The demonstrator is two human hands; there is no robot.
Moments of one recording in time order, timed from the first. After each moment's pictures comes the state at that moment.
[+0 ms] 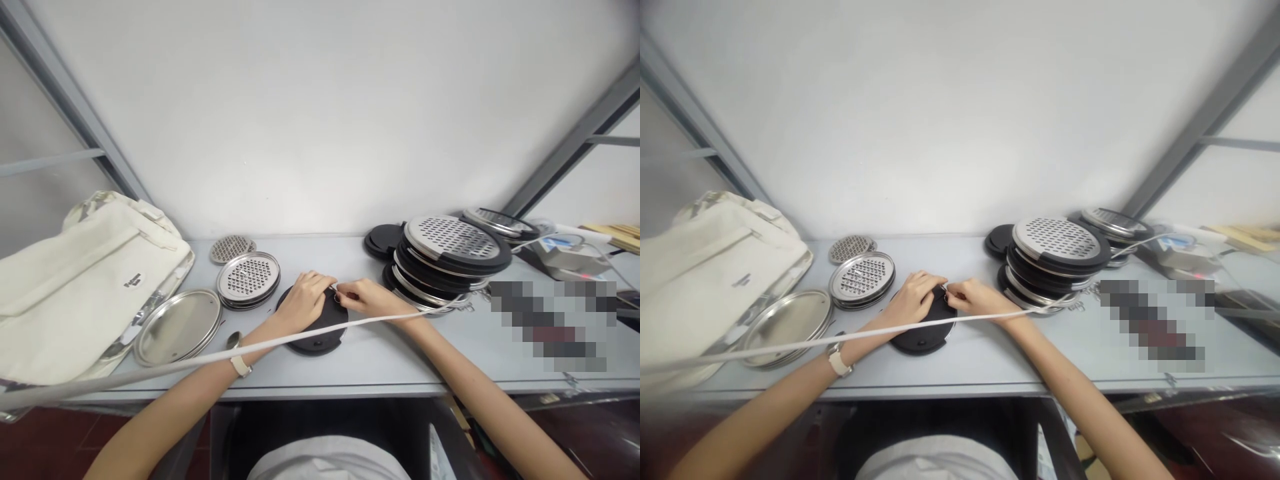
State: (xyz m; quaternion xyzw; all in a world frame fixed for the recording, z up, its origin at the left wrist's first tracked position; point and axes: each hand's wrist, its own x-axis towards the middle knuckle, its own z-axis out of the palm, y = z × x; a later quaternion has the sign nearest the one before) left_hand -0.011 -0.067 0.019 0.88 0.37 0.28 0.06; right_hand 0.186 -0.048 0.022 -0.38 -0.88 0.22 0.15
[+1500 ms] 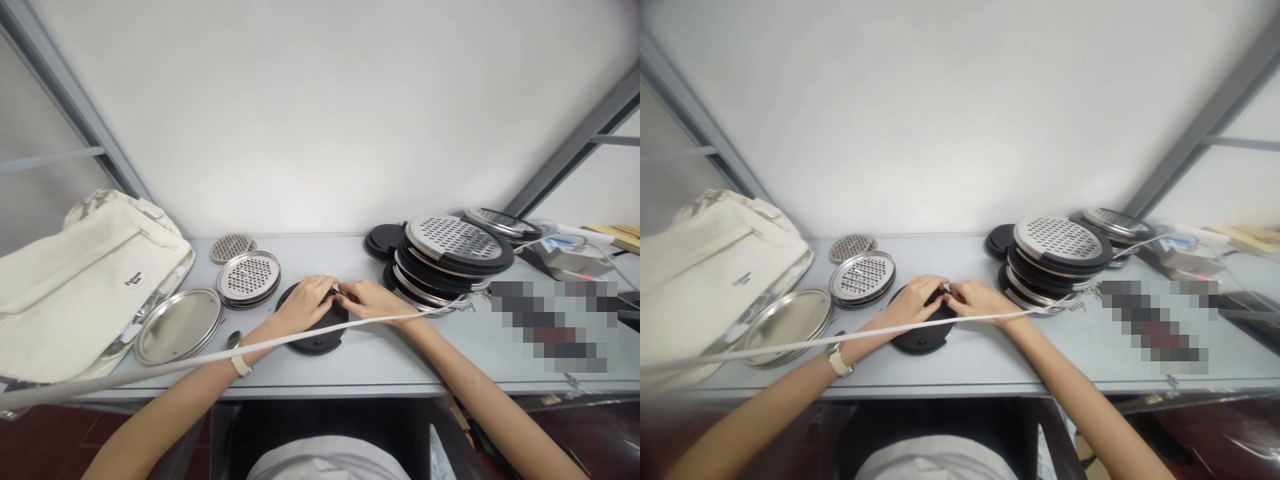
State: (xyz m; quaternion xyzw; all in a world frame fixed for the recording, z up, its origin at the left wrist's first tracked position) left_hand -0.010 -0.065 0.011 0.89 0.36 0.26 0.06; right_hand 0.185 -0.055 0.029 -0.40 -0.89 0.18 0.11
